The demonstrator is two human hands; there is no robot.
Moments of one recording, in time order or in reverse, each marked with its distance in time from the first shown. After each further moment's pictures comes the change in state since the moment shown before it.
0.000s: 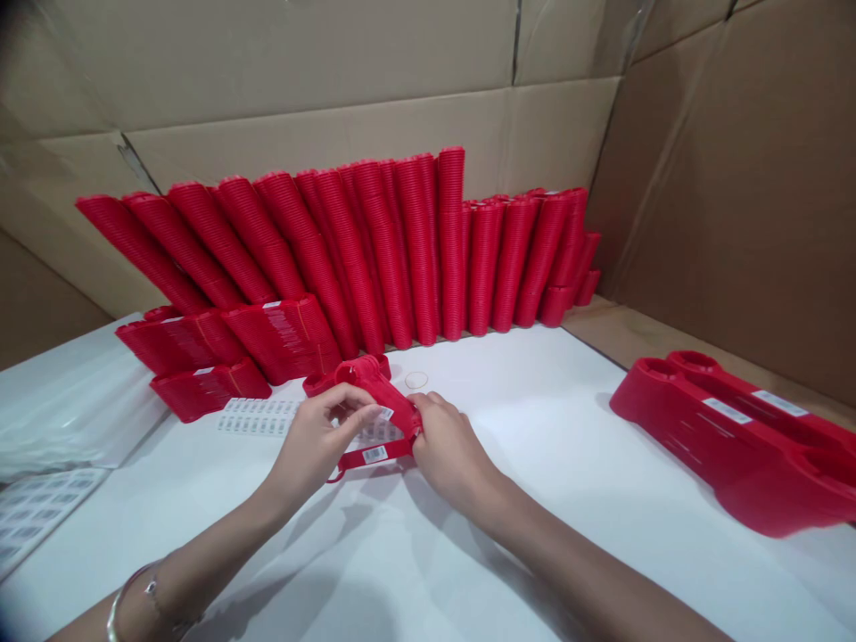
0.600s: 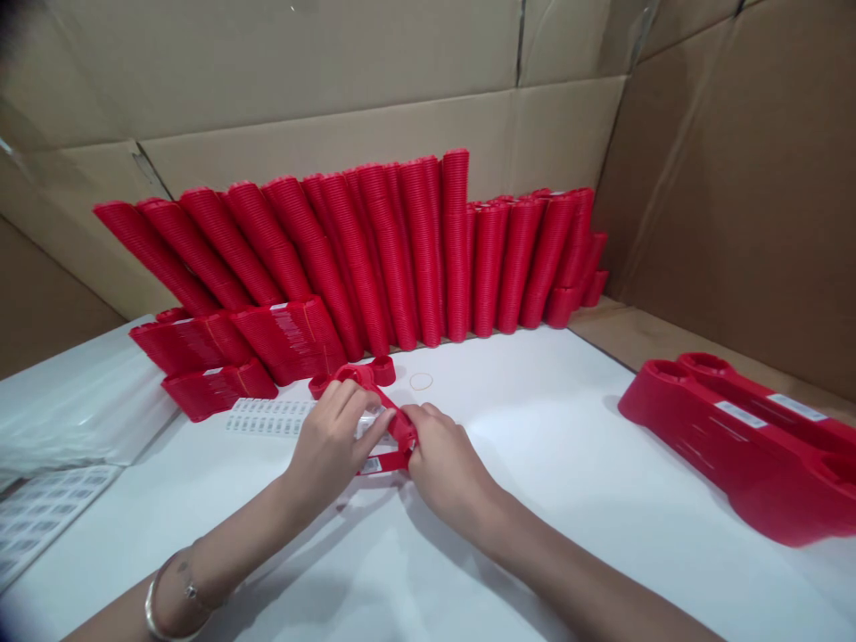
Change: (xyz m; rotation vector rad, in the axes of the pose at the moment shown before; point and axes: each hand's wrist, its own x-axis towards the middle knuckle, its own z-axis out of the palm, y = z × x) left_hand -0.002 -0.013 0.008 0.742 0.174 0.563; right_hand -0.009 -0.009 0.004 0.035 -0.023 -0.024
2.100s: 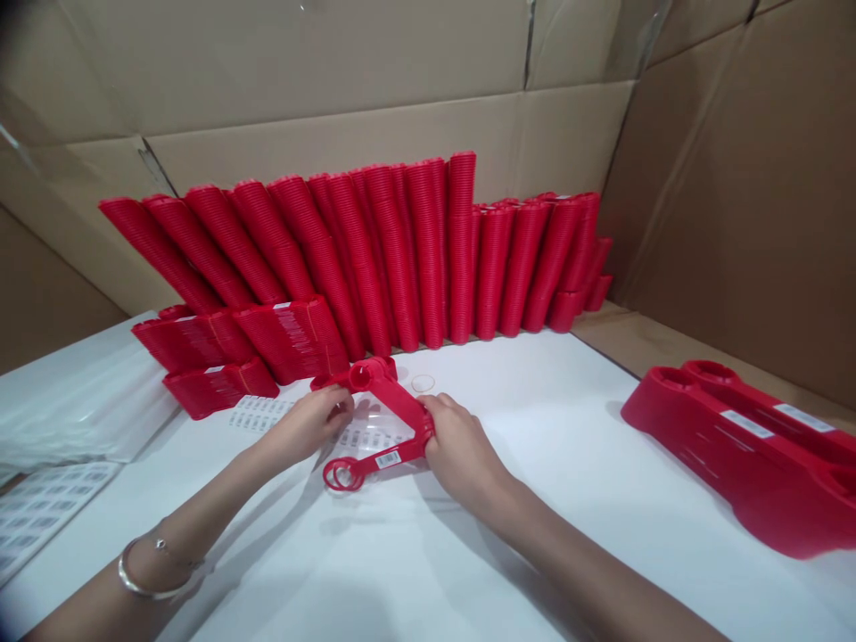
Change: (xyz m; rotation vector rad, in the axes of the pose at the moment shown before) left_hand -0.003 -0.072 -0.002 -0.237 -0.586 -0.319; right_hand 0.010 0.016 -0.007 -0.088 0.015 0.019
